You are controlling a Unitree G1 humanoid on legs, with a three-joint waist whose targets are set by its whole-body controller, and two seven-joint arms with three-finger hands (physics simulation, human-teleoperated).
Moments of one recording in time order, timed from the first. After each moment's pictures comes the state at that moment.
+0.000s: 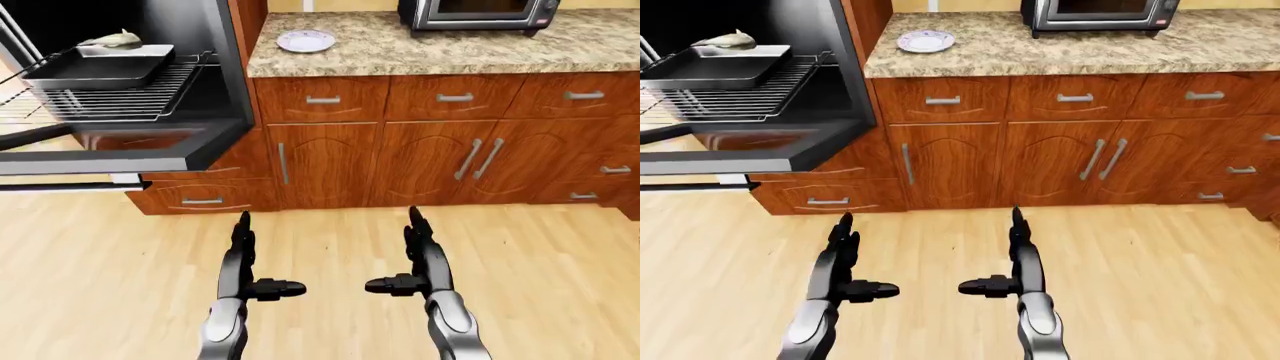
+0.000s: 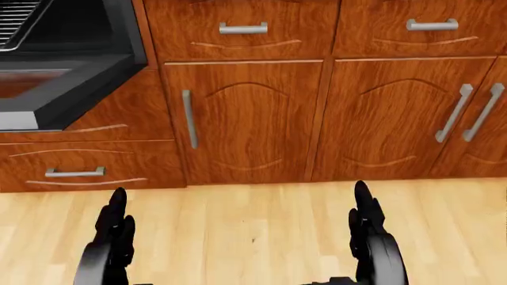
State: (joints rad) left arm 0.03 0.02 0.04 0.09 -0.01 0.06 -0.04; right arm 0.03 -0.01 -0.04 0.09 0.01 0.06 0.04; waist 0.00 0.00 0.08
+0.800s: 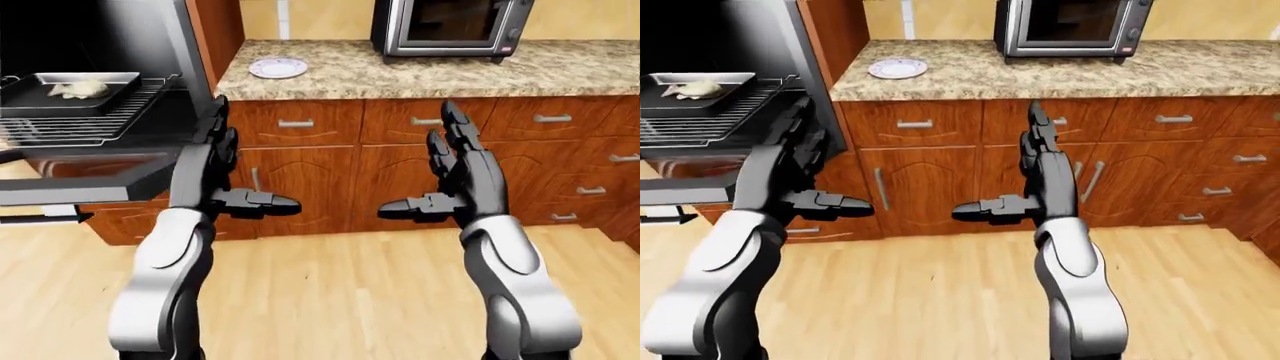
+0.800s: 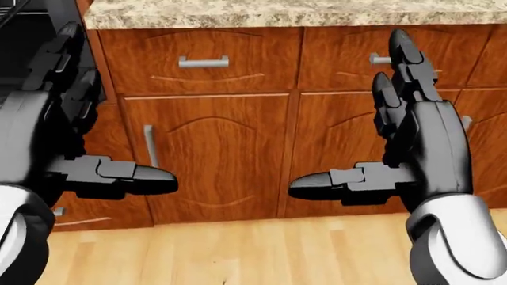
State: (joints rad) left arm -0.40 0.15 0.13 -0.63 -0.13 0.92 -0.02; right arm -0.31 -0.09 -0.10 -0.65 0.12 0.80 -0.03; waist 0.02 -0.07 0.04
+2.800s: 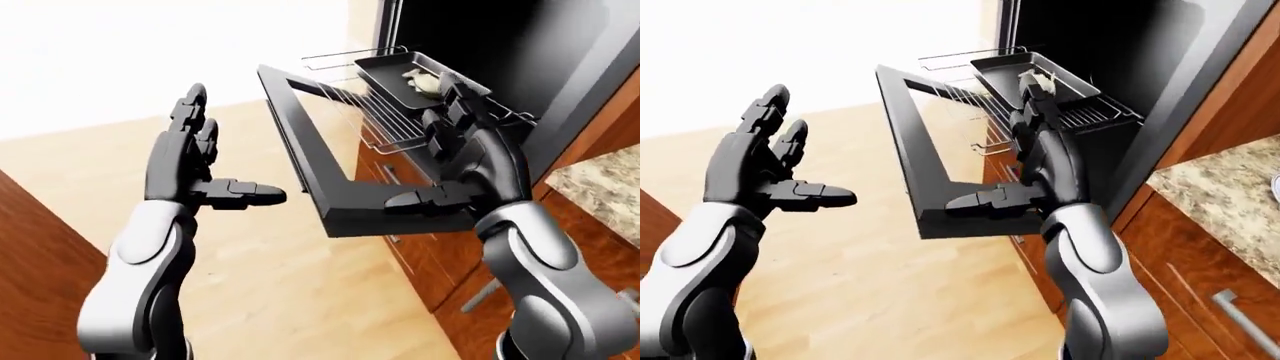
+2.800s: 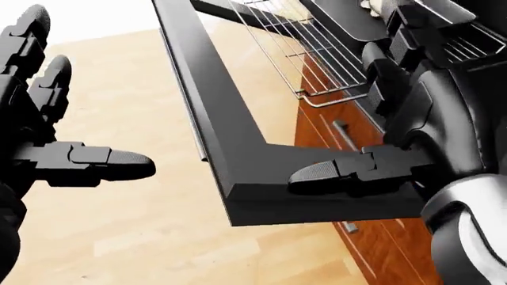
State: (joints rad) left arm -0.46 0.20 0.19 -0.68 -0.16 1.02 0.00; right arm -0.43 -0.15 -0.16 -0.79 0.29 1.03 -0.04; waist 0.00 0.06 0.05
